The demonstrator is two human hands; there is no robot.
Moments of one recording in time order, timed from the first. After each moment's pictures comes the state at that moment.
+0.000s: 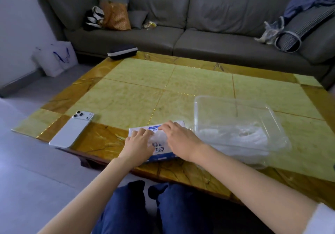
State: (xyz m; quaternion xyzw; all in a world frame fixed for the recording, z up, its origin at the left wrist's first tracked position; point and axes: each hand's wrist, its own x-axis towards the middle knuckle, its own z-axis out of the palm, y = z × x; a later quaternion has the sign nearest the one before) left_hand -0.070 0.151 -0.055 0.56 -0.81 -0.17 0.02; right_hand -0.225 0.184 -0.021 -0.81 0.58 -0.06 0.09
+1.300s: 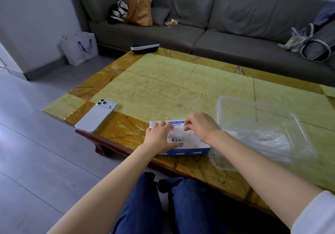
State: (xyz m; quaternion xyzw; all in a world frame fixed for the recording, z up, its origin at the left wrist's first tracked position) left_hand -0.064 0.142 -0.067 0.55 -0.82 -0.17 0.05; right_hand -0.218 0.158 -0.008 -0.74 0.66 -0.06 0.14
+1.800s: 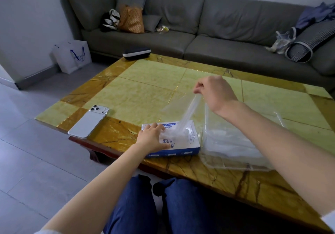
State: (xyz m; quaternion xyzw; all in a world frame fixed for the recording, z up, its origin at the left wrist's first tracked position) left_hand -0.065 0.142 -0.058 0.55 -0.81 -0.19 0.03; right_hand -0.255 0.161 0.084 -0.72 0.66 -0.23 -0.02
